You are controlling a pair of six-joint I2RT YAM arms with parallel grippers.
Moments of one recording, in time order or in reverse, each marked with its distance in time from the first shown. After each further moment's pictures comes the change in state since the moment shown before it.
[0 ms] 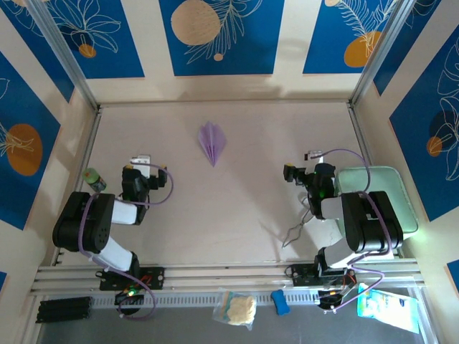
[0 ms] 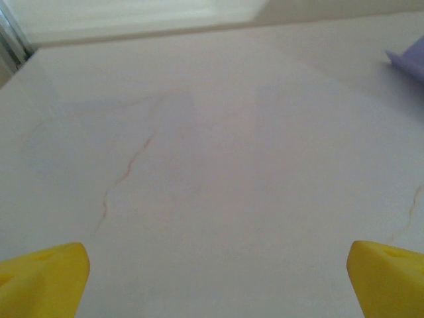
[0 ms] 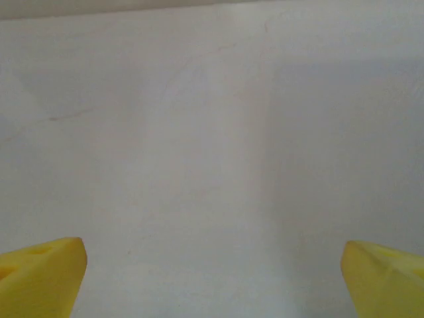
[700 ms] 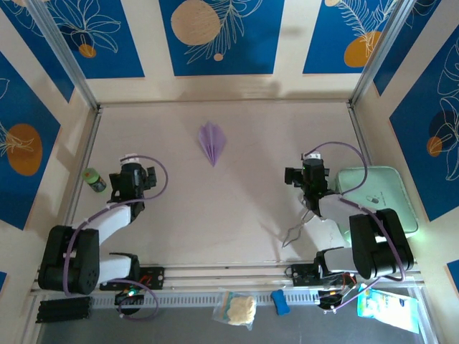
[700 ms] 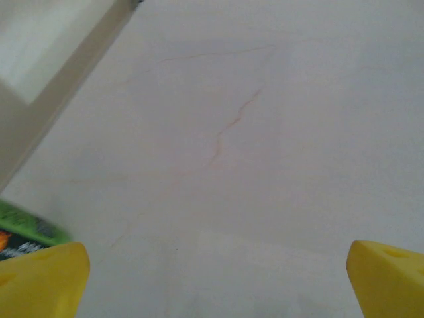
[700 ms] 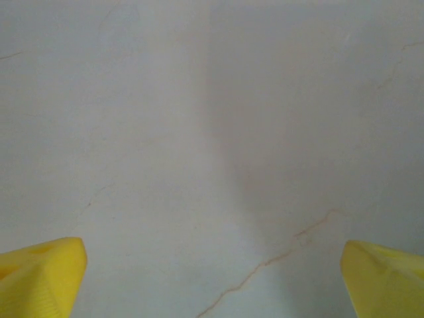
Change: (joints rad) left arm -0.038 -0.304 0.072 -0.581 -0.291 -0.117; right arm 0.140 -0.192 0.092 -0.480 0.328 0.040
